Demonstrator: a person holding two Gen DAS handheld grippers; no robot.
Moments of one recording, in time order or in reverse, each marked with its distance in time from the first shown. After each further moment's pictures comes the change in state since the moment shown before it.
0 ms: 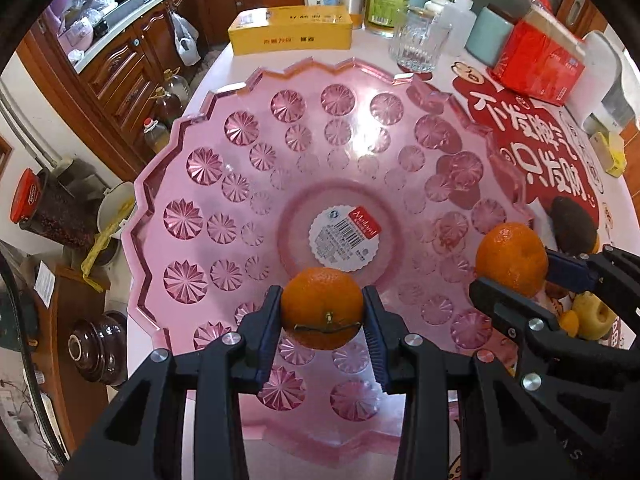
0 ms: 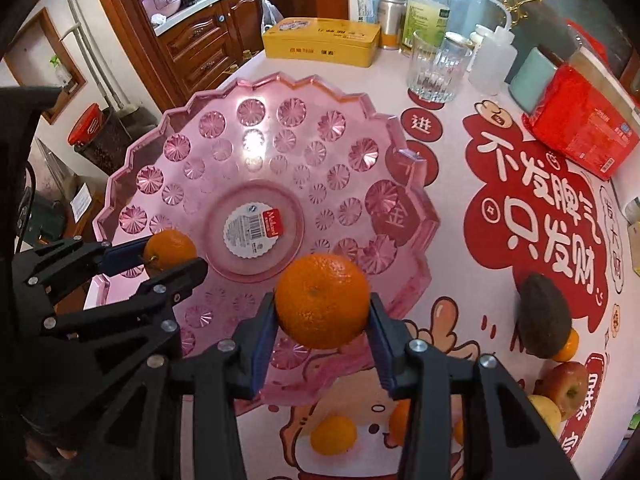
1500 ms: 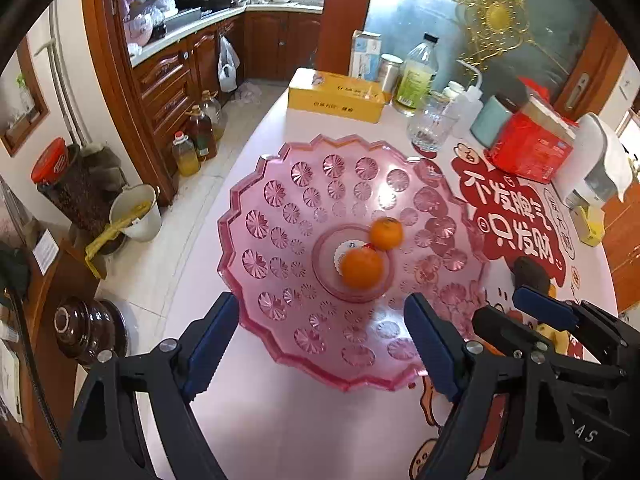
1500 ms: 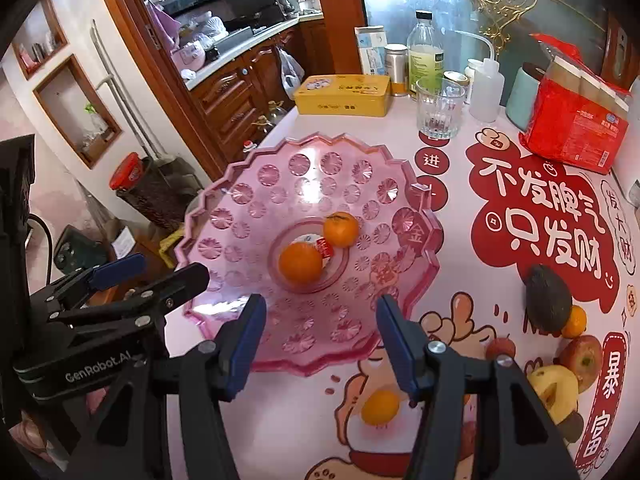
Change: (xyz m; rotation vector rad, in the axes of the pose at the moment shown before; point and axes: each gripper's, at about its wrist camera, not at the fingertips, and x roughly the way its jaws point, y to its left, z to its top) left arm -0.111 0.040 -0.046 -0.171 -0.213 -0.034; right arm -0.072 0.006 -0.027 0.077 -0.177 0.139
